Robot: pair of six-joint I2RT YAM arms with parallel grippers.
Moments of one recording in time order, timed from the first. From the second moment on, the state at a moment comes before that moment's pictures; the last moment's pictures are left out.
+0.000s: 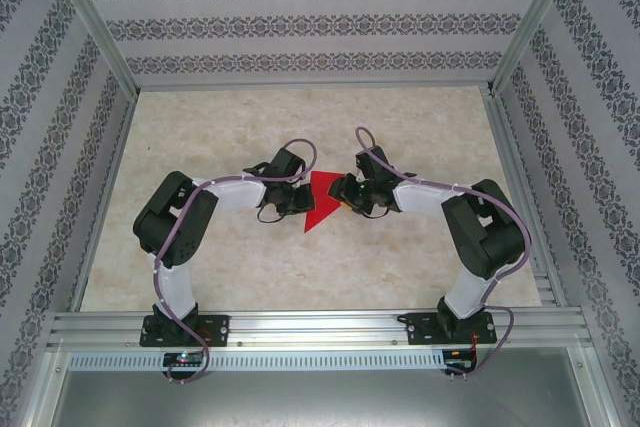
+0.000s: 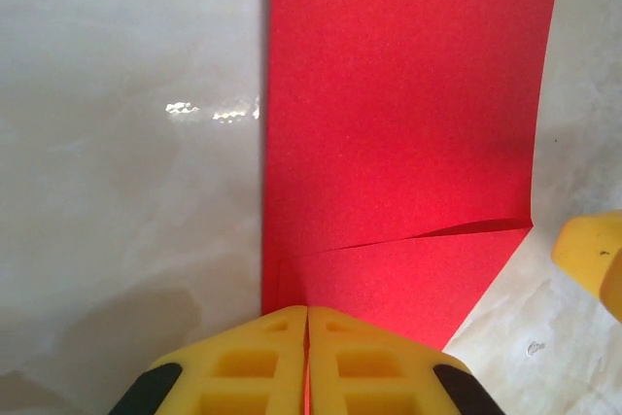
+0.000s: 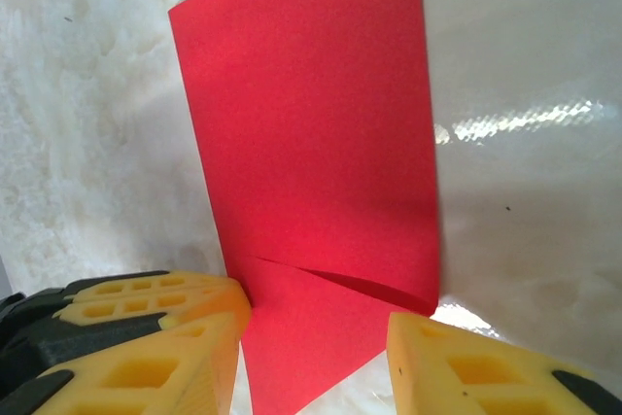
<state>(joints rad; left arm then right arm) -0.58 1.89 1.07 -0.25 0.32 -0.71 0.50 1.74 0.89 -0.10 -0.35 0.92</state>
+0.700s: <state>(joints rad) -0.59 1.89 1.07 -0.24 0.31 -0.76 0.51 1.80 0.95 -0.17 -0.31 0.93</state>
